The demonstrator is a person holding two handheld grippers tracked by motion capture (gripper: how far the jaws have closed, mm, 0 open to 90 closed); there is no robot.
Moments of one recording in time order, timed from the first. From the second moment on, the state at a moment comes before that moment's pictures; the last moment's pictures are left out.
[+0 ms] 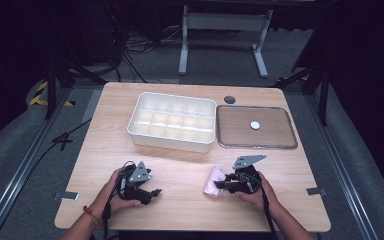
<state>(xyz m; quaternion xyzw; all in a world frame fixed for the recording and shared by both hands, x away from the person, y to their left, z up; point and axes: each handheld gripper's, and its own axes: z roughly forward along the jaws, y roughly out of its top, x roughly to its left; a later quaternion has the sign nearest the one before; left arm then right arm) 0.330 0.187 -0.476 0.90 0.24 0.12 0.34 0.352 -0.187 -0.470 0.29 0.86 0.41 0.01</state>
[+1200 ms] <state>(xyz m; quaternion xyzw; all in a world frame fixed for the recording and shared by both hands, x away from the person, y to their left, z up) 0.336 0.189 -0.483 0.89 0.27 0.10 0.36 0.338 -0.202 -0.444 0.25 0.86 0.43 0.09</state>
